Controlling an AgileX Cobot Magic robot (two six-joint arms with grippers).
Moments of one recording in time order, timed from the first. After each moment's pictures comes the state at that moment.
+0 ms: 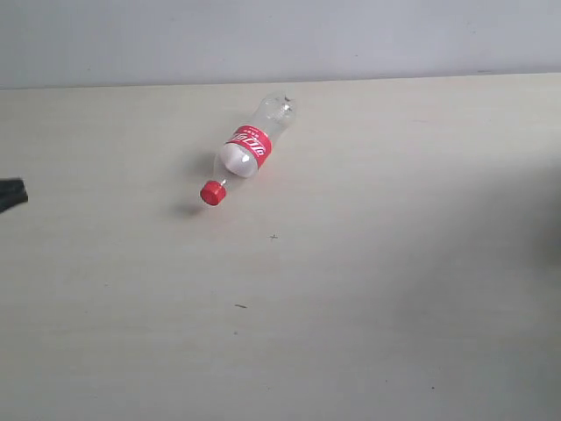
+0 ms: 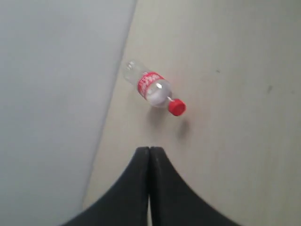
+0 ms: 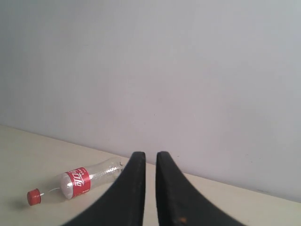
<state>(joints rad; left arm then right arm) -1.15 0.66 -0.56 0.87 0.83 -0.01 0.37 0.00 -0.20 -0.05 0.19 -0.04</state>
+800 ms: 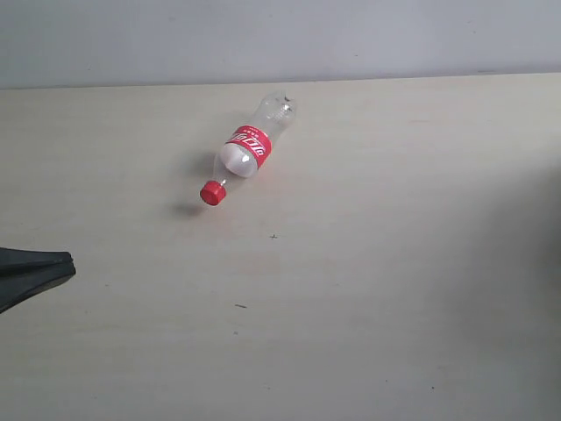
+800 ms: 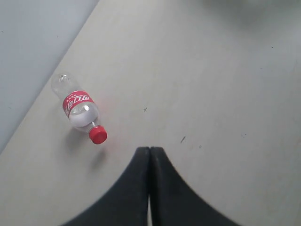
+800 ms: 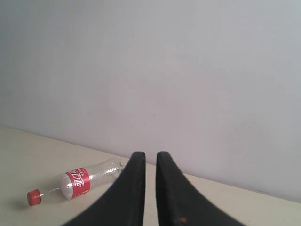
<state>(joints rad) -1.15 0.65 -0.48 0.68 0.64 -0.27 0.37 0.00 -0.20 -0.05 0.19 -0.04</state>
